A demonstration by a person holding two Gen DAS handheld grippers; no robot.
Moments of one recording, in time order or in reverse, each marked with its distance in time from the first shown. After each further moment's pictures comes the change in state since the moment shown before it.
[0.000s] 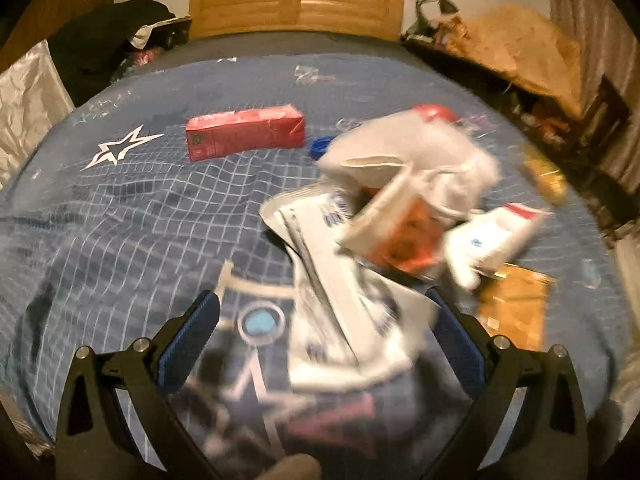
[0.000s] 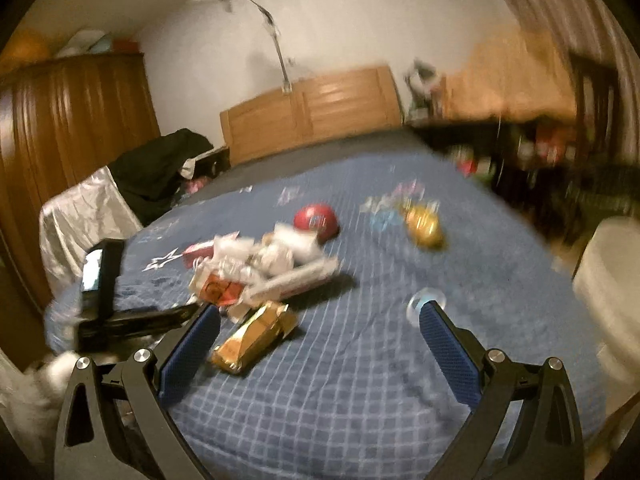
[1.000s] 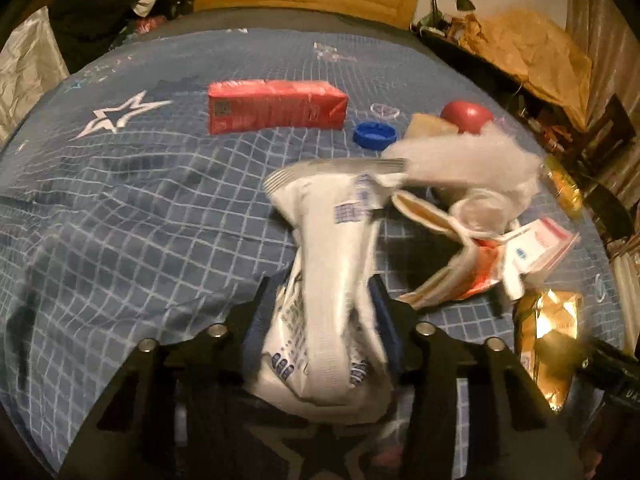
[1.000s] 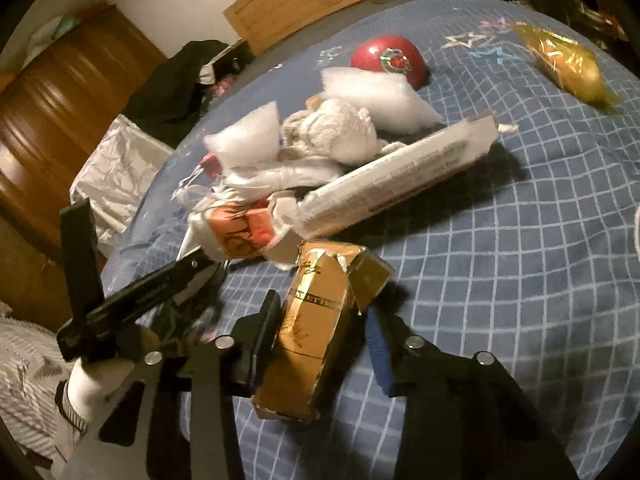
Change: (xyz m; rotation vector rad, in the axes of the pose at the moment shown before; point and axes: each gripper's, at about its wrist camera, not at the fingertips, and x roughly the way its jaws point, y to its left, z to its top) left arm 0.007 0.047 0.003 -0.066 0.051 -0.061; right arm 0.181 0.055 -0.001 0.091 0.439 0.194
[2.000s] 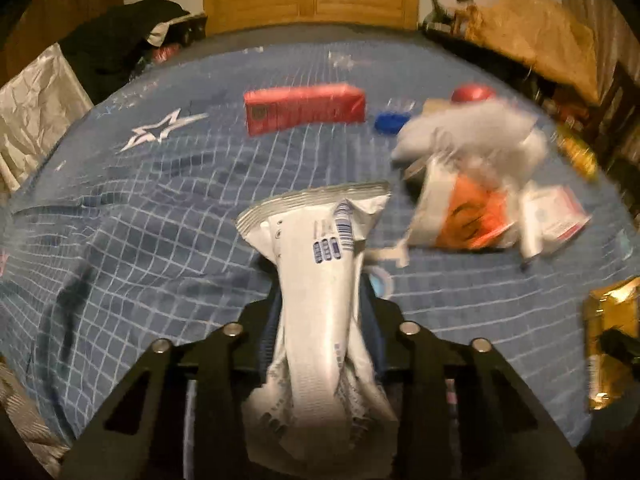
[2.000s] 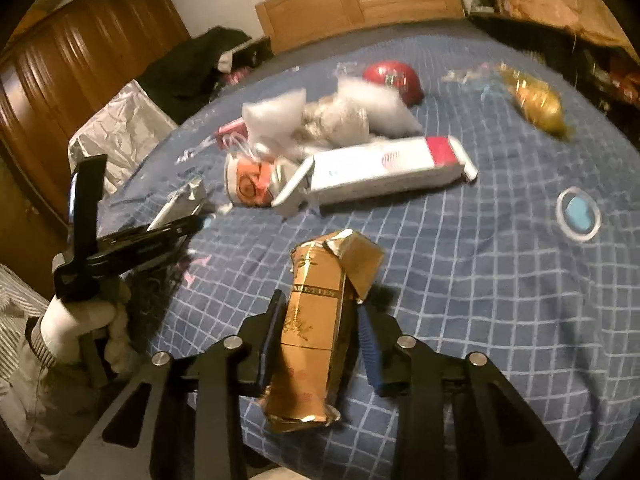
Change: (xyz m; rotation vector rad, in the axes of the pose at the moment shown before) left arm -0.014 -0.002 -0.020 0.080 -0.058 0.125; right arm -0.063 0.004 -0.057 -0.185 -0.093 -0.089
